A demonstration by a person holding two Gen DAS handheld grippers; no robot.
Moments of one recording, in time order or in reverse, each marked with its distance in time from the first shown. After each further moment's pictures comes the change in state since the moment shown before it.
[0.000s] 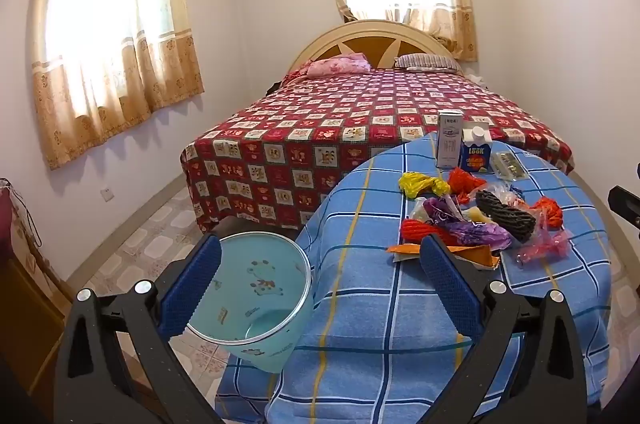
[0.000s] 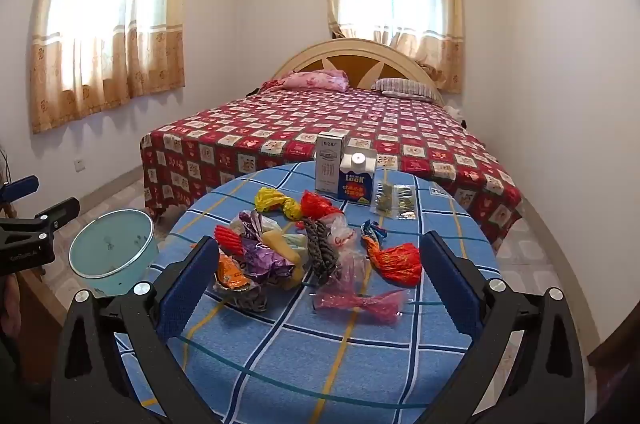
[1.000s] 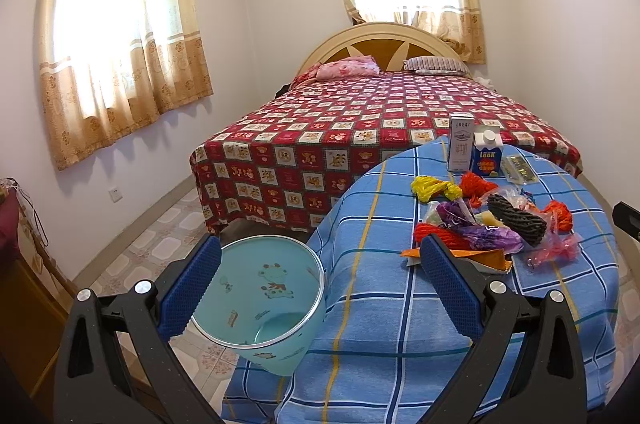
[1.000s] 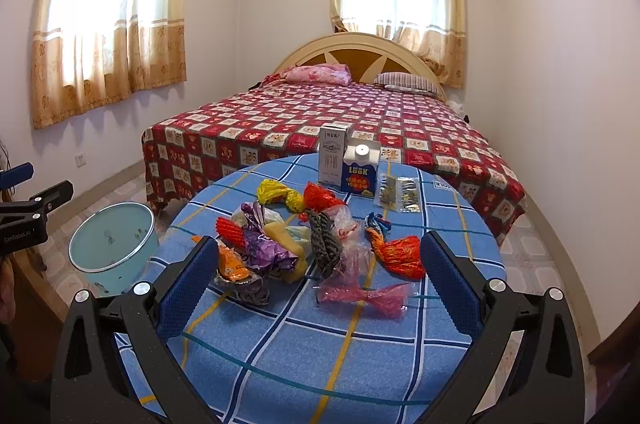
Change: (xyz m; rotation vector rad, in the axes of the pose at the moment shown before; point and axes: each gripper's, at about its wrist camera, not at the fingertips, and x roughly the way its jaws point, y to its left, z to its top) left arm 0.004 0.011 -0.003 -0.002 -0.012 0.032; right arm 0.009 0.006 -0.011 -0.004 0.023 0.003
